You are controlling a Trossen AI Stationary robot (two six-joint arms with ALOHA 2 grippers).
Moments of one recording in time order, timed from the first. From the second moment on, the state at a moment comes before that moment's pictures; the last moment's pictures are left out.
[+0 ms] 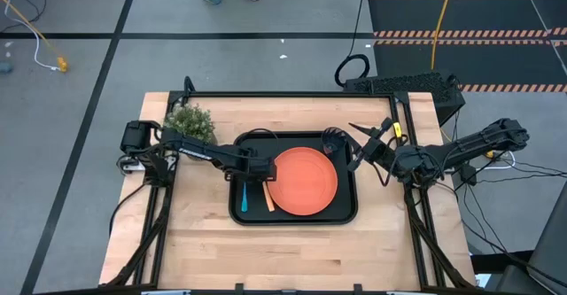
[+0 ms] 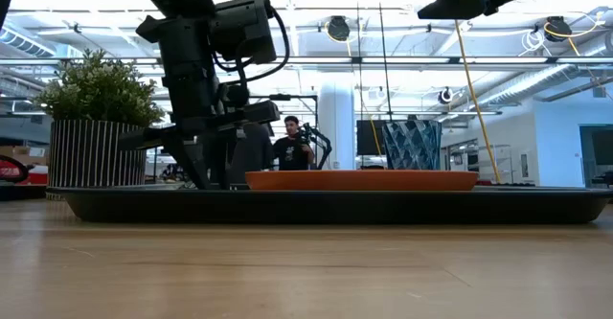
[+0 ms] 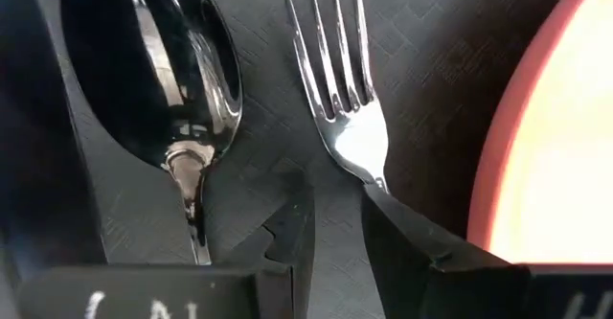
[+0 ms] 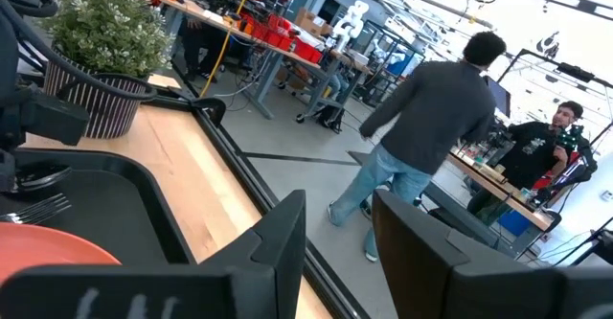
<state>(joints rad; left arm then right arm) -0.02 1.76 1.02 -0.57 -0.11 -1.52 0.28 0.84 0.49 0.28 1.02 -0.43</state>
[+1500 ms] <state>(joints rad) -0.02 1.77 1.05 -0.51 -0.10 -1.67 0.28 0.84 0.49 0.28 1.02 -0.43</state>
